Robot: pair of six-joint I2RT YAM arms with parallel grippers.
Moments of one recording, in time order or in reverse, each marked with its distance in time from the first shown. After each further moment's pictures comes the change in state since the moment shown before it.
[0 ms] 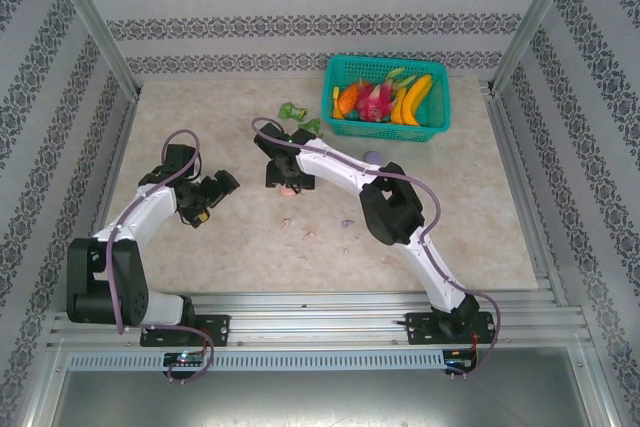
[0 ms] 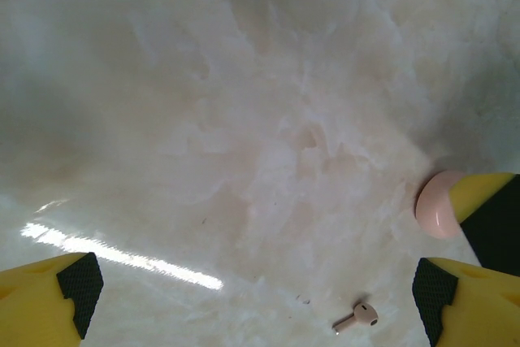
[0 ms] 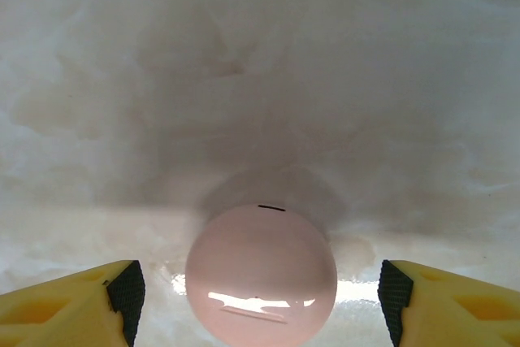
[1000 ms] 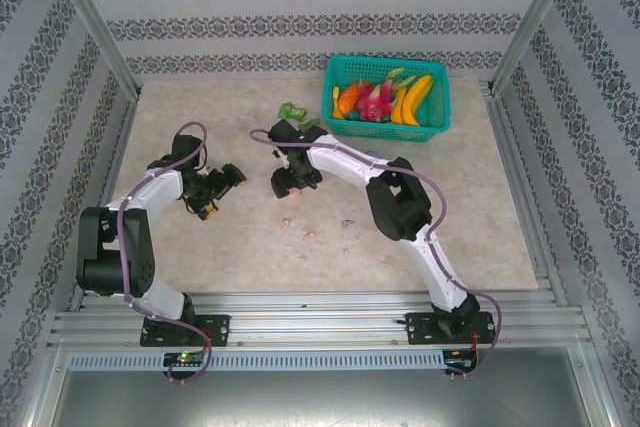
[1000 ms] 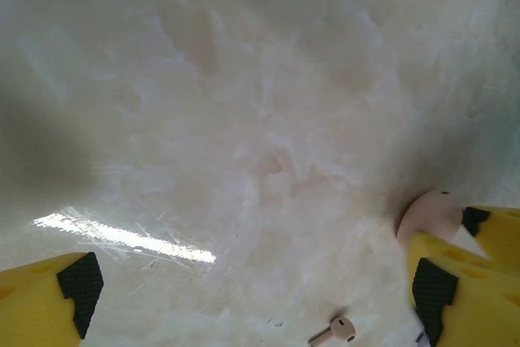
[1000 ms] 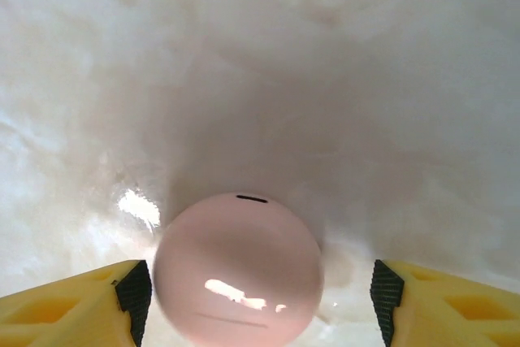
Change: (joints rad) left arm 0.000 0.167 0.098 0.013 0.082 0.027; right arm -0.079 -0.051 -0.093 0.034 -0.184 -0.549
